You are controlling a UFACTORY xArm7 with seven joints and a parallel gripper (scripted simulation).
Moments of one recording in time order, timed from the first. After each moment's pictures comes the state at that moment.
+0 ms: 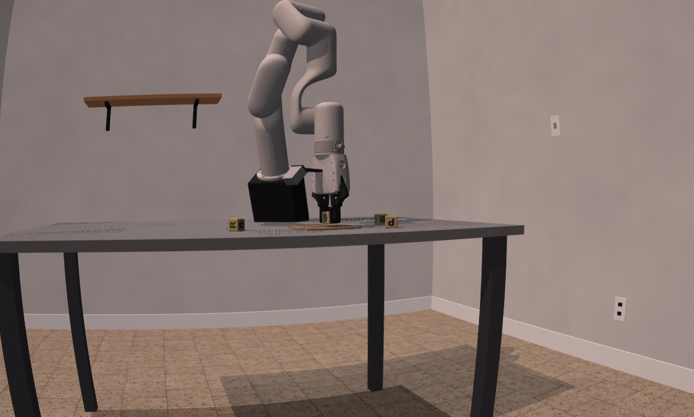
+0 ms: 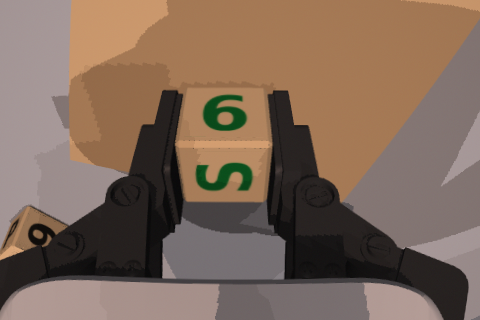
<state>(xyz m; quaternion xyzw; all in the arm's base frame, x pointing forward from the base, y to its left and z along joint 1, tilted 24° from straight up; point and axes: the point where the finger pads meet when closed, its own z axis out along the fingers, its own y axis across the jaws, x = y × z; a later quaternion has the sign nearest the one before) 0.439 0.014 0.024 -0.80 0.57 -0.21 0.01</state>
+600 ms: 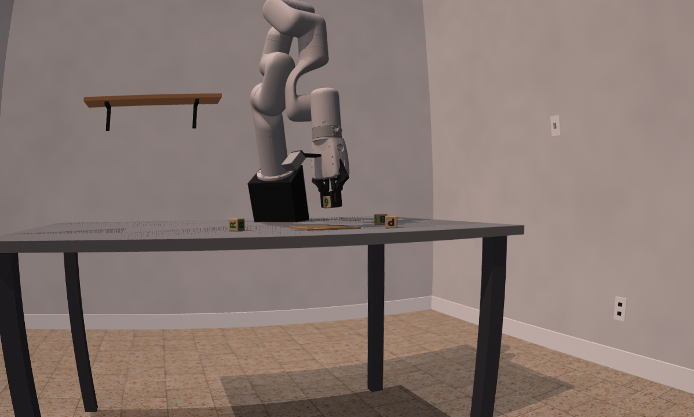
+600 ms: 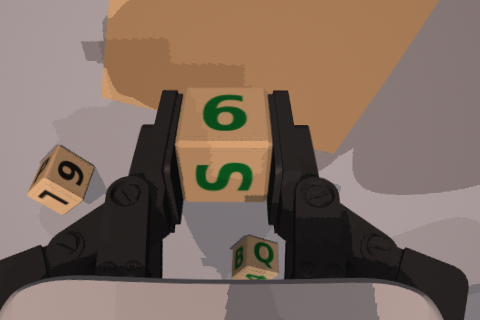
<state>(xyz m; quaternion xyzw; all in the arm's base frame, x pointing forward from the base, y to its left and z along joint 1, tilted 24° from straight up) 0.427 0.026 0.060 -0.80 0.56 -0.21 0.03</state>
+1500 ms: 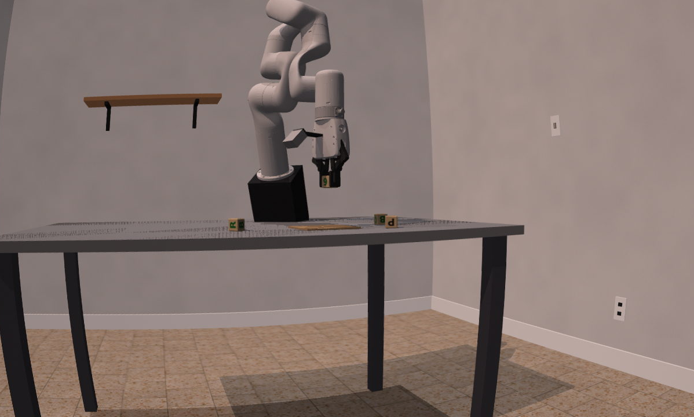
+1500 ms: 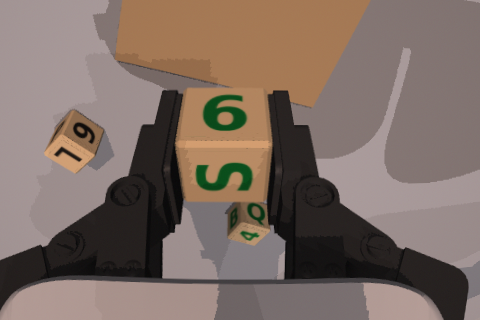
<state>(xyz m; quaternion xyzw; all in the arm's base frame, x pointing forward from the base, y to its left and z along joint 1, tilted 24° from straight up) 0.409 0.035 0.106 -0.79 0.57 -0.21 0.00</state>
